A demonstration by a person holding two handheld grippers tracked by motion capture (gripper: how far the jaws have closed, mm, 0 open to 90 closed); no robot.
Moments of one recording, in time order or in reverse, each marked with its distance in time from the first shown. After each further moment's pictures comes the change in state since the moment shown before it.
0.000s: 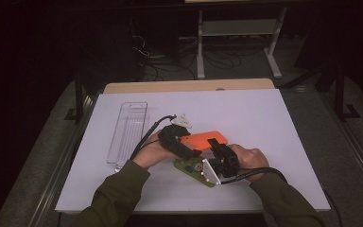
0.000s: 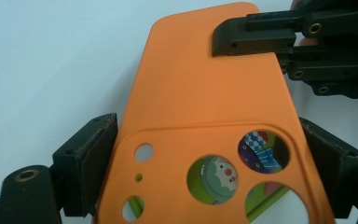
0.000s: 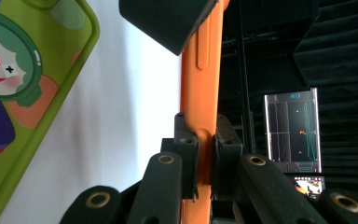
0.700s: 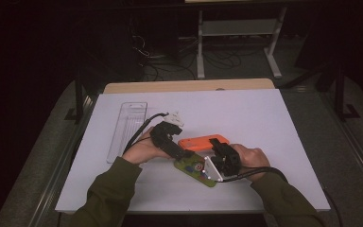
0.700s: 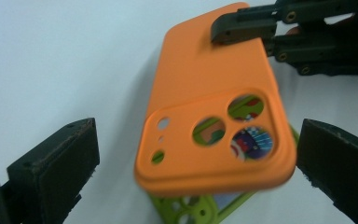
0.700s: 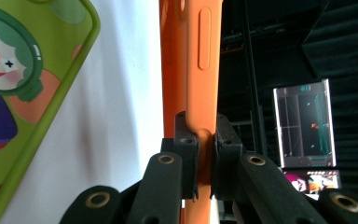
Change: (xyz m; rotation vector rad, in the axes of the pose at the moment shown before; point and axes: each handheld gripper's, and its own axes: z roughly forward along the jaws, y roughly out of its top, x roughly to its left) left arm 0.012 -0.005 -0.024 0.006 -0.015 0.012; right arm -0.002 -0.006 0.003 0.019 0.037 0.065
